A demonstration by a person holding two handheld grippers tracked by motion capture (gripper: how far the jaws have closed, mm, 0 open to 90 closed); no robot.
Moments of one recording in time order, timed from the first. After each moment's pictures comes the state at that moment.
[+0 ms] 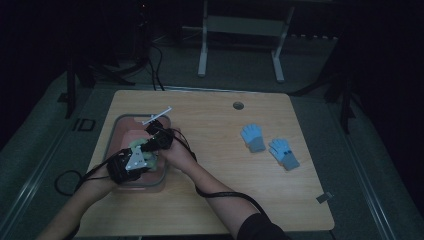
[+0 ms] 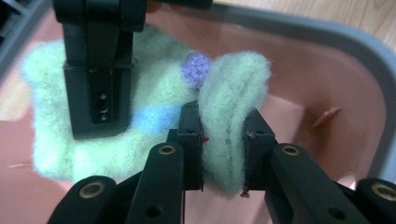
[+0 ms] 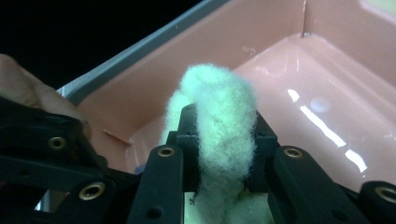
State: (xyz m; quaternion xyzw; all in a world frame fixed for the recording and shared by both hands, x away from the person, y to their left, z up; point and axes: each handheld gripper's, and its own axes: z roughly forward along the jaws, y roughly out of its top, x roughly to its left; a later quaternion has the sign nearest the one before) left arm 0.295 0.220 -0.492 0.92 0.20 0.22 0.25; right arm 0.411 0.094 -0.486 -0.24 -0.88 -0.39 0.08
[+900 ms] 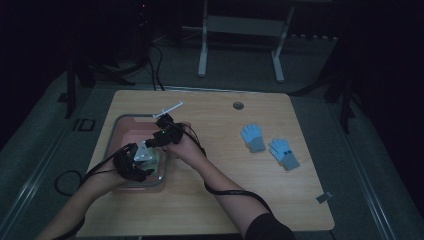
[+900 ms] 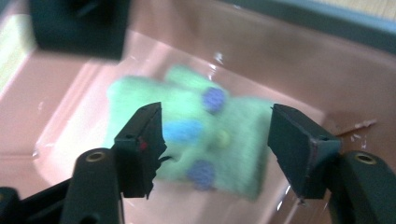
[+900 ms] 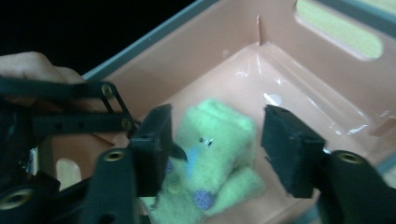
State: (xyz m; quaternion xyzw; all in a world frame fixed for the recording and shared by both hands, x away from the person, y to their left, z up) left arm 0.313 0.215 -0.491 0.91 0.26 0.21 0.23; right arm 0.420 0.063 -0.467 -0.26 -0.87 -0.41 0.05
